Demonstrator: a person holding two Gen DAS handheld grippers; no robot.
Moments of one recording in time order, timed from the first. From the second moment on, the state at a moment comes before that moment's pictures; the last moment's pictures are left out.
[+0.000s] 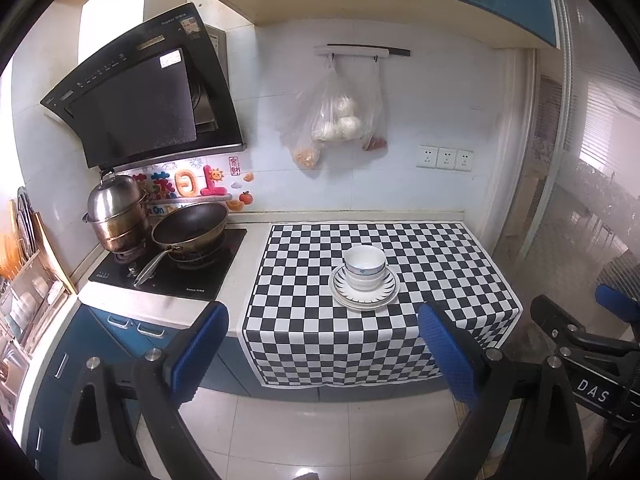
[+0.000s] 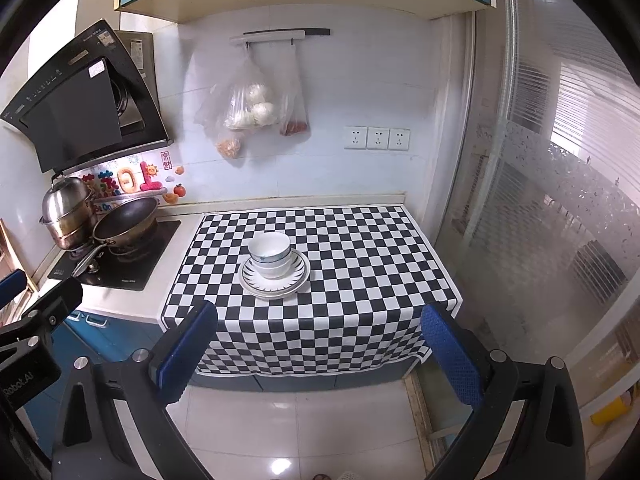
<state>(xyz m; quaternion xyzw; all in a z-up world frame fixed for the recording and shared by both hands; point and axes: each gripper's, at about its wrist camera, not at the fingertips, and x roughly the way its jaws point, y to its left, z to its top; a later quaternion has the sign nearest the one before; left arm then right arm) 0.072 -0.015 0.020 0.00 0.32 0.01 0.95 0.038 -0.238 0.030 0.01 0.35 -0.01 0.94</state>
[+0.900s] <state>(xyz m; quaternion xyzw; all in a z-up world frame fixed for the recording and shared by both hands) 0.077 -0.020 0.019 0.01 0.32 0.01 0.95 0.042 -0.243 0.031 0.01 0.35 -0.03 0.94</state>
